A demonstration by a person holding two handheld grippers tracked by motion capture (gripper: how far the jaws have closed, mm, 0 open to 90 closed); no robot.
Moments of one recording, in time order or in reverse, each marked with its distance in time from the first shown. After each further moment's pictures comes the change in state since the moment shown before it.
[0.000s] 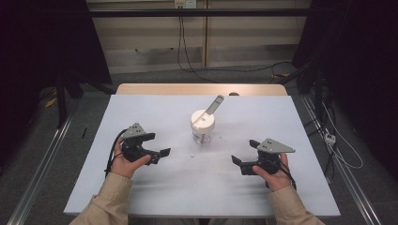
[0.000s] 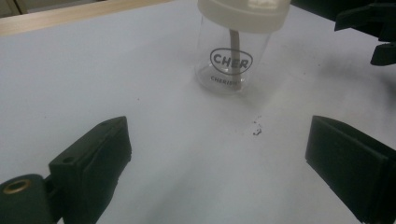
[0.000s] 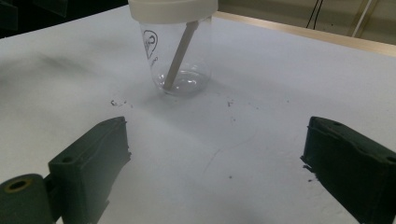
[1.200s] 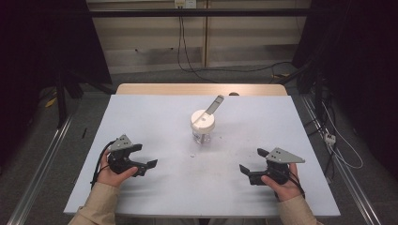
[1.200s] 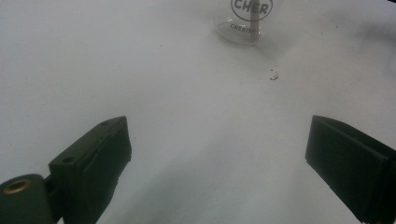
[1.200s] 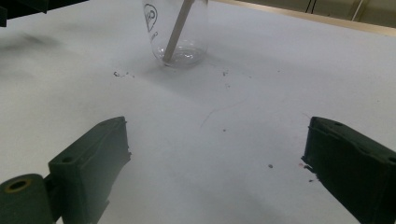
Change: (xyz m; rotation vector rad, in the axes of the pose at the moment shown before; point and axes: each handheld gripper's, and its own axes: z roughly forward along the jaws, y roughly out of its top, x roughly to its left) left arm 0.007 -0.037 -0.028 0.050 0.047 -0.009; right arm 0.000 -0.021 -0.027 0.026 -0.009 -0.001
